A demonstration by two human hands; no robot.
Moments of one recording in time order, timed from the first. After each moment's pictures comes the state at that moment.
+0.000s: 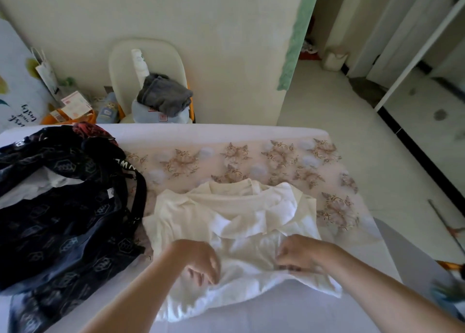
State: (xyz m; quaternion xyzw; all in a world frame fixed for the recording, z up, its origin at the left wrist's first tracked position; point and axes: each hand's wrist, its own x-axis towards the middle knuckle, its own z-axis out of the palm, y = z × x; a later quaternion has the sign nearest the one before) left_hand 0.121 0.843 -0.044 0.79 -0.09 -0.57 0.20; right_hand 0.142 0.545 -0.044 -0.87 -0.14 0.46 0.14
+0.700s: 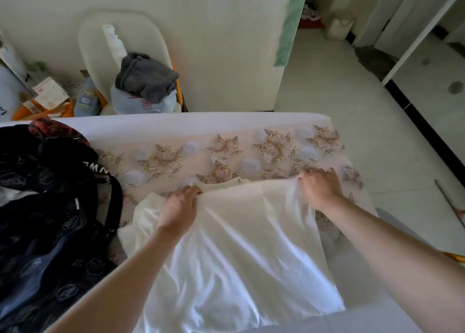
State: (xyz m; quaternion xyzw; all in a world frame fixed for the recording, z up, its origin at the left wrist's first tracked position) left_hand 0.226 0.849 -0.094 0.97 -0.06 0.09 0.22; right_hand 0.293 0.485 -0.053 -0.98 -0.07 0.06 -0.16
